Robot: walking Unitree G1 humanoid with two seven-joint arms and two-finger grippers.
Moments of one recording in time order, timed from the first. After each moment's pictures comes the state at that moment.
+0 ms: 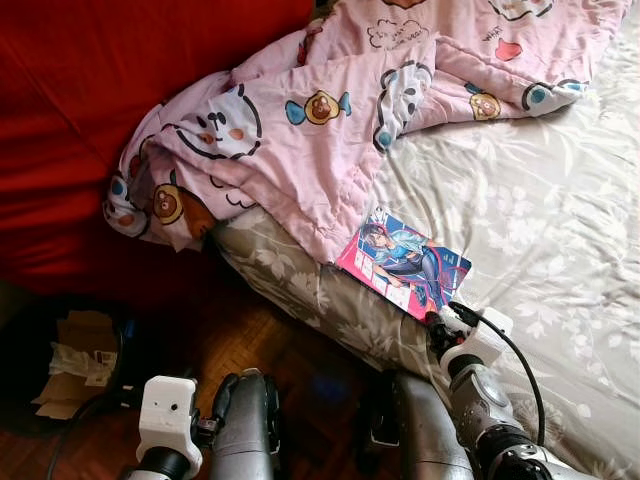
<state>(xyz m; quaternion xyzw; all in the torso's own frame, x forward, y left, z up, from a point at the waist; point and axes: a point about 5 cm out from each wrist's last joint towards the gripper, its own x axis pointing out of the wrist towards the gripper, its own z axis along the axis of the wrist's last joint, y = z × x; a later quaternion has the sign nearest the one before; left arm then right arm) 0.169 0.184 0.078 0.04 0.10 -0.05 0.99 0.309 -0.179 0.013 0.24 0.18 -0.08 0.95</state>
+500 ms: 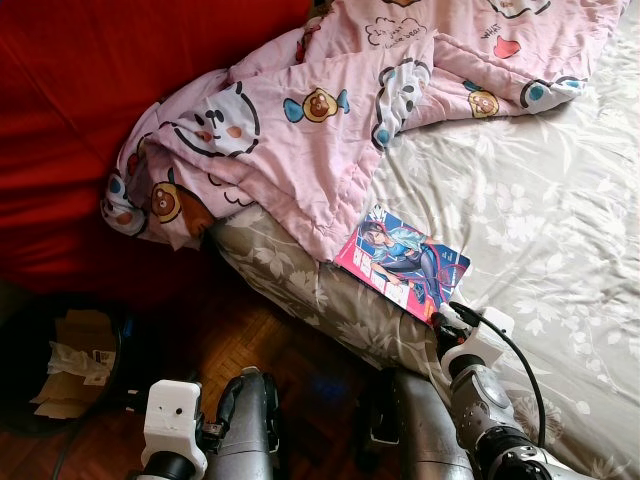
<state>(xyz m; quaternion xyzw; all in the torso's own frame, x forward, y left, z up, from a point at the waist) 0.169 0.180 0.078 0.03 0.10 -0.04 0.99 0.307 -0.178 0.012 0.24 0.17 -0.08 0.95</state>
